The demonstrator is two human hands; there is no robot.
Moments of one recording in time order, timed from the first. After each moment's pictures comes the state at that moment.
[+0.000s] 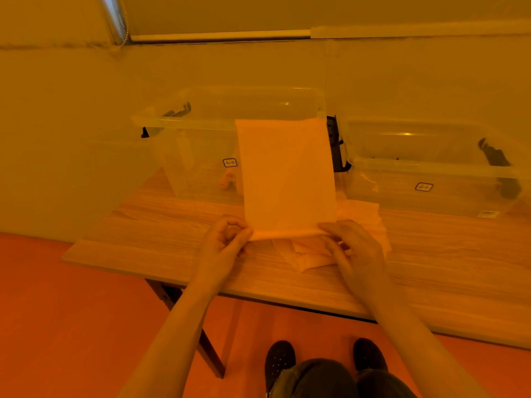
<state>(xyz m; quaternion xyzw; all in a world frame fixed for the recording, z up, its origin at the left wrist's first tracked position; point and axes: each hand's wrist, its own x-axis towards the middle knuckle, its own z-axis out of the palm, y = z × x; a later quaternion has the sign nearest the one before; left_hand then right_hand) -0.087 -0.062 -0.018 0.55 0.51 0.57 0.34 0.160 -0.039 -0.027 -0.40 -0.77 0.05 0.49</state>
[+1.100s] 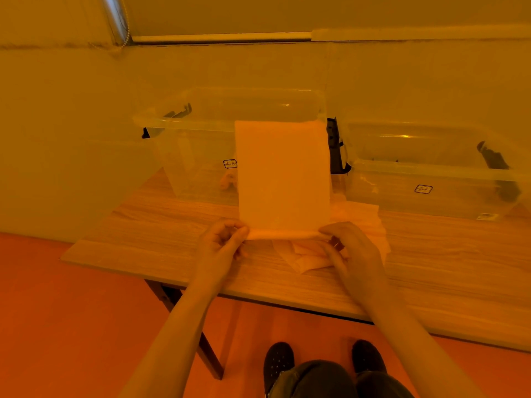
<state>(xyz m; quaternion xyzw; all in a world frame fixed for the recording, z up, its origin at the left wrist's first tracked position) -0.084 -0.059 -0.016 0.49 0.51 0.61 0.34 0.157 -0.039 -0.023 -0.42 -0.78 0.02 0.46</state>
